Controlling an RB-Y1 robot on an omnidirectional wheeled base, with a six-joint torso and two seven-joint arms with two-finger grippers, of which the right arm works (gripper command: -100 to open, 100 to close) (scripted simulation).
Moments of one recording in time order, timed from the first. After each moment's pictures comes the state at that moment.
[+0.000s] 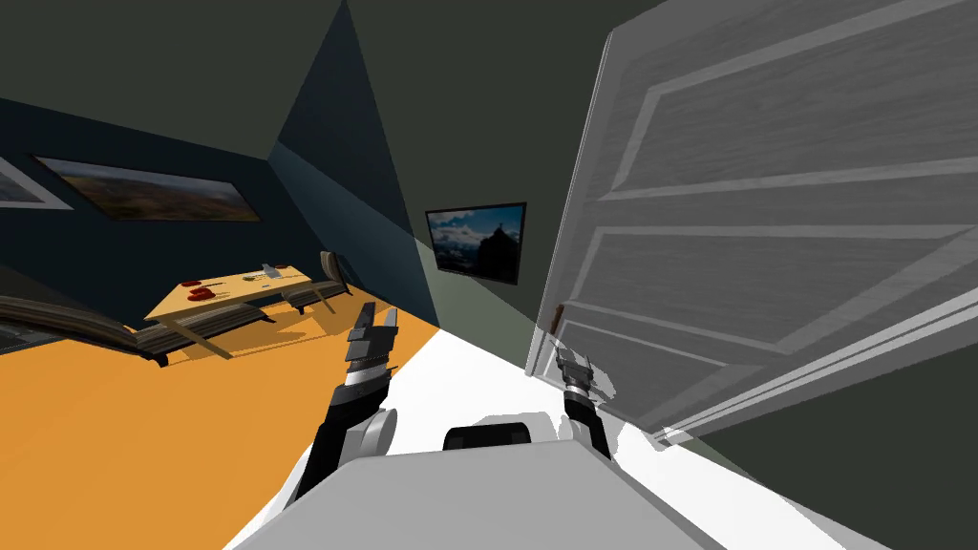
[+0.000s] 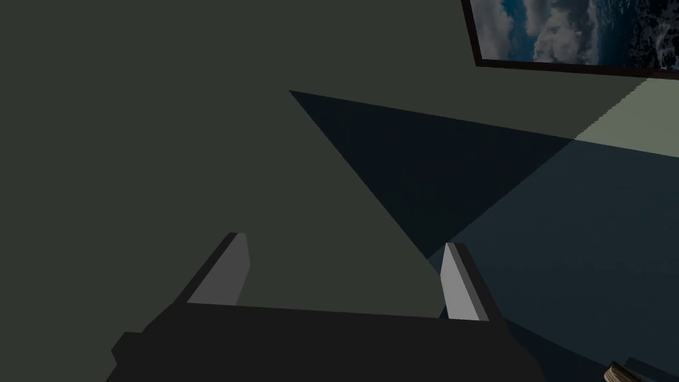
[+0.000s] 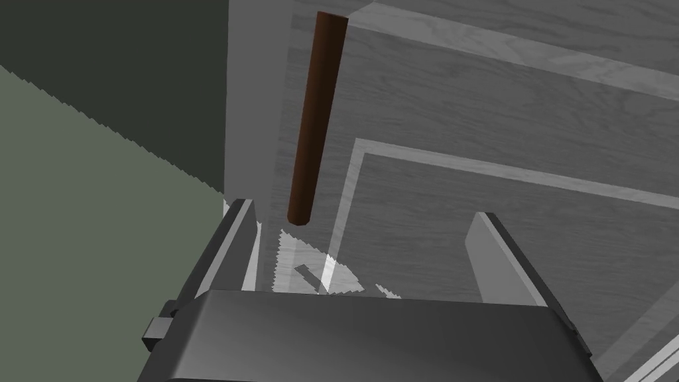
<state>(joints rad) 0.23 -0.13 -0.02 -1.15 -0.65 -0.80 -1.04</state>
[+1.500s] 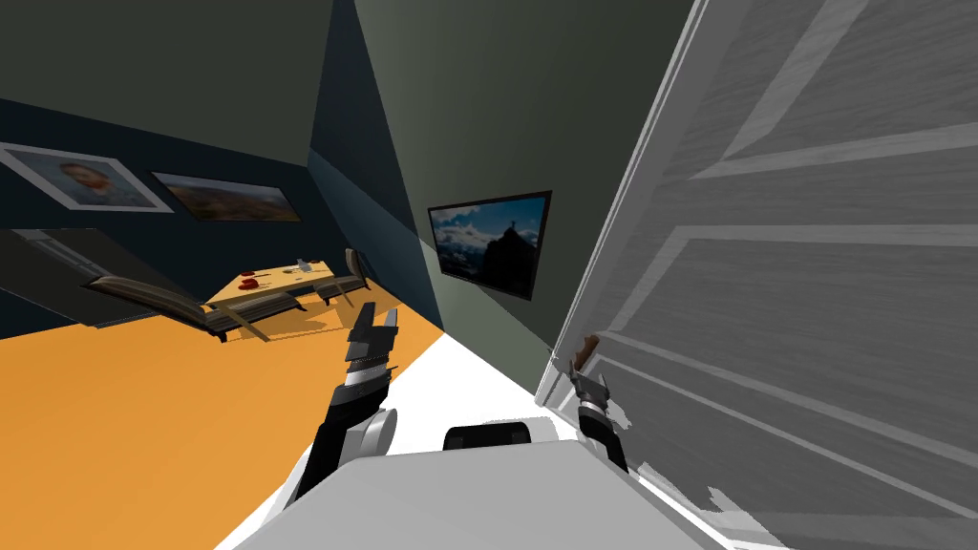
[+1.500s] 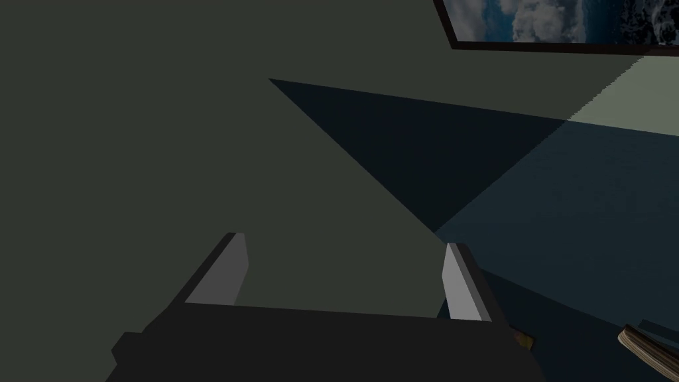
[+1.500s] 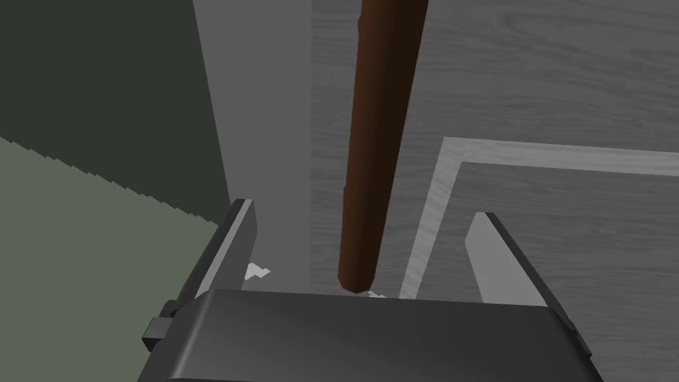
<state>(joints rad) 0.22 -0.21 -0.01 -0.95 -0.74 -0.84 -1.27</state>
